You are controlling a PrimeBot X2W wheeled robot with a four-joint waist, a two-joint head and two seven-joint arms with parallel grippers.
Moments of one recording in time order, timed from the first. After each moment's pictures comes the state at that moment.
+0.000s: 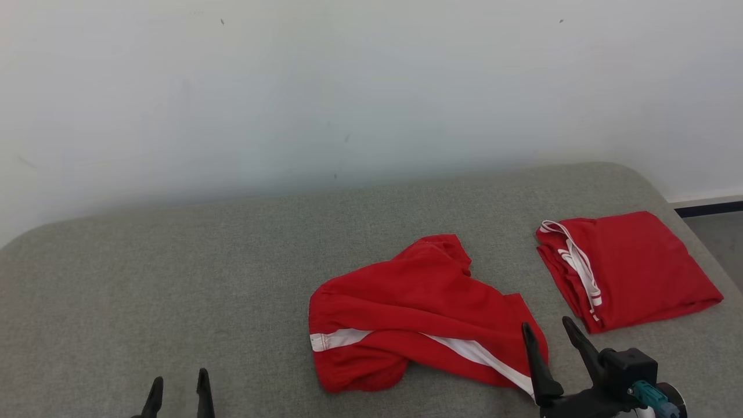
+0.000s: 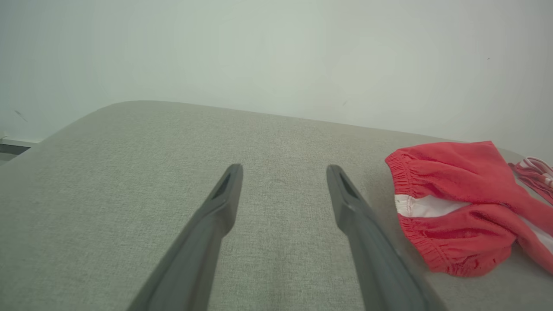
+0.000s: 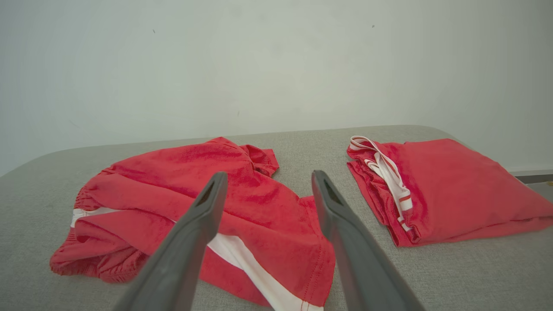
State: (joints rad) left arm 0.05 0.05 0.03 0.28 -0.21 -0.01 -0.26; right arm -0.07 -0.09 0.10 0.32 0.18 0.13 -0.15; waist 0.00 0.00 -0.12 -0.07
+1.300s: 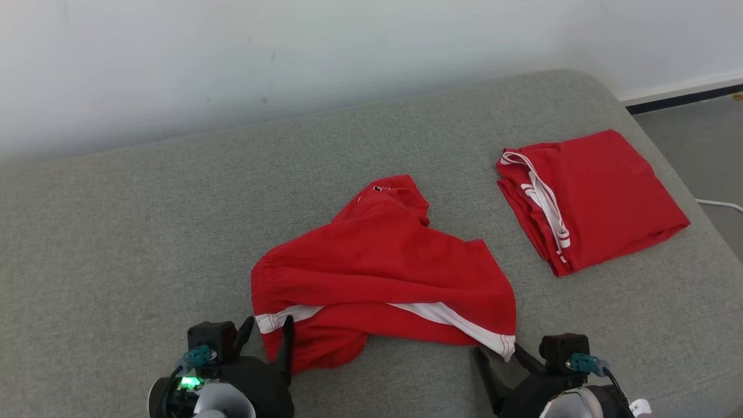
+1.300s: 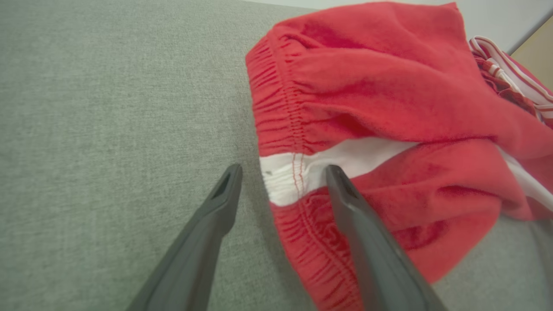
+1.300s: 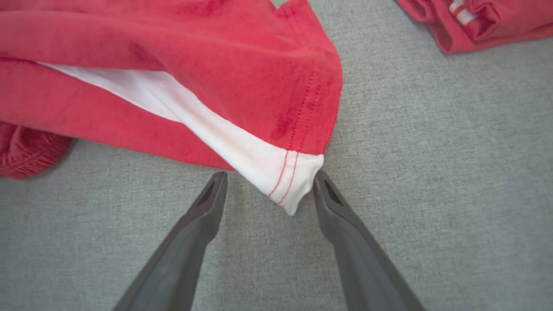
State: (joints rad) left arm -0.33 0.05 -0.25 0.66 -0.35 -0.03 -0.13; right arm -0.20 -0.06 0.21 0.56 0.27 0.13 0.07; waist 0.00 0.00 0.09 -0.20
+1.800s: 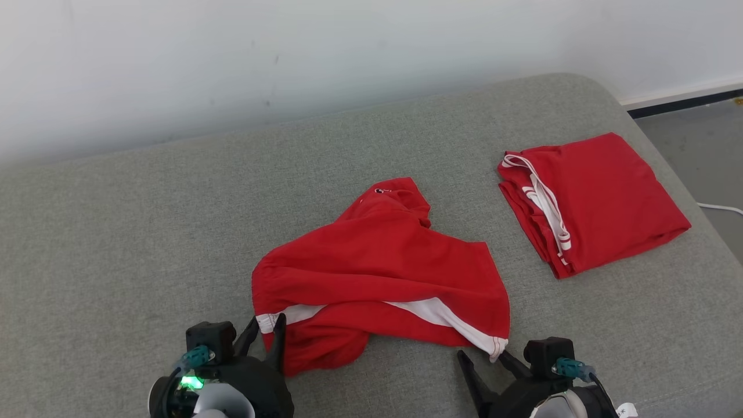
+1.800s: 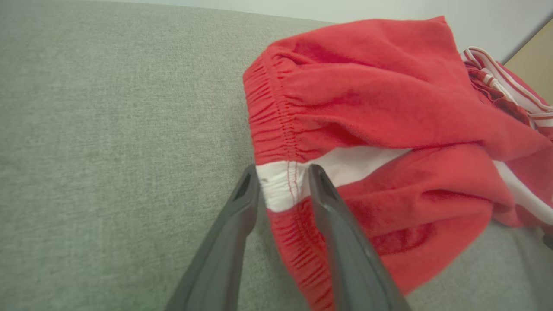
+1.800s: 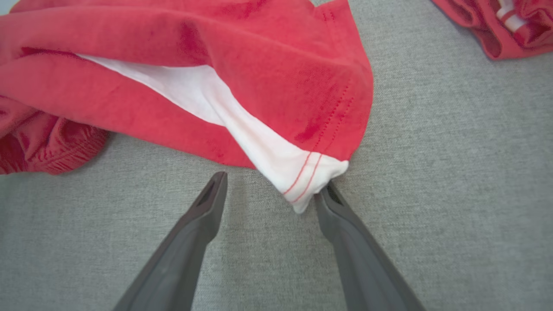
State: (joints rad) left arm -0.35 0.05 -0.26 0.69 -0.36 -0.04 -0.17; right arm -0.23 -0.06 0.29 0.60 0.32 0.13 0.02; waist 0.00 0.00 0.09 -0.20
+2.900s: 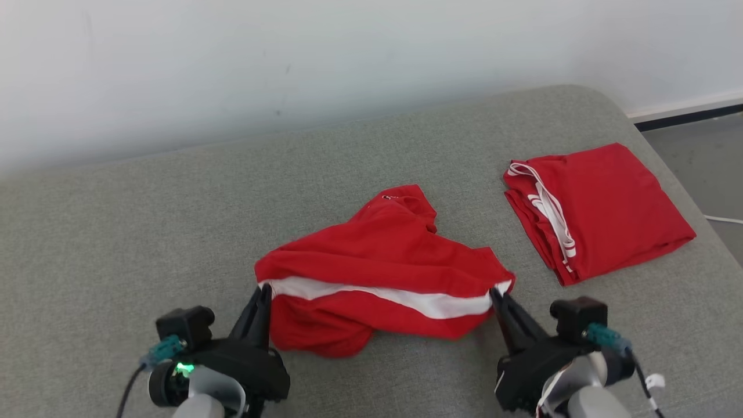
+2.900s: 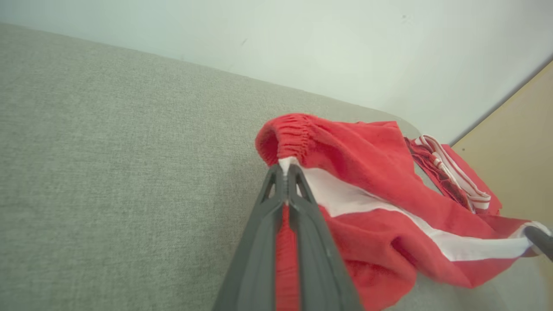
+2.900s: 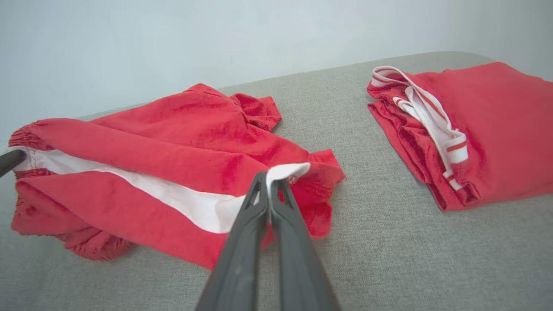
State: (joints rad) left arm -0.34 0.05 -0.24 0.59 -0.51 -0.07 -0.20; right arm -0.26 -0.08 0.24 0.47 0.30 0.13 -0.06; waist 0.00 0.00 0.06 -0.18
